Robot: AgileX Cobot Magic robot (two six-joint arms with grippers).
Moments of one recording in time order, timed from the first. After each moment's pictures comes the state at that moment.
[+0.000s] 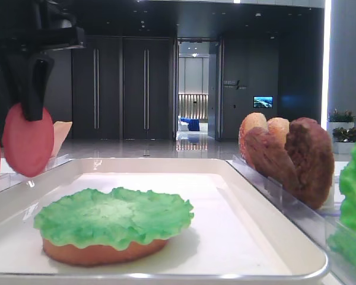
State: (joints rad) left arm -0.39 1.79 -1.33 -0.03 1.03 -0.28; right arm 0.02 -0.01 -0.51 0.07 1.13 -0.14
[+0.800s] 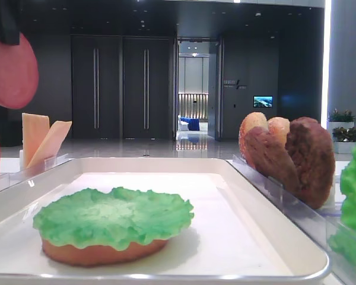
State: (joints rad) left arm -0.44 1.54 -1.29 -0.02 1.17 -0.33; right arm 0.02 -0.01 -0.51 0.07 1.13 -0.14
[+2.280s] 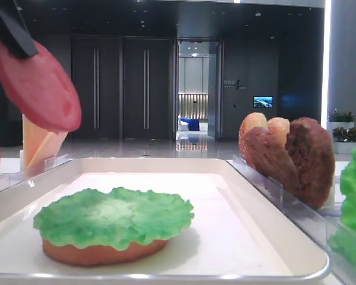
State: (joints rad) left arm -0.53 1.21 -0.67 -0.51 0.51 -0.11; right arm 0.02 -0.01 -0.51 0.07 1.13 -0.14
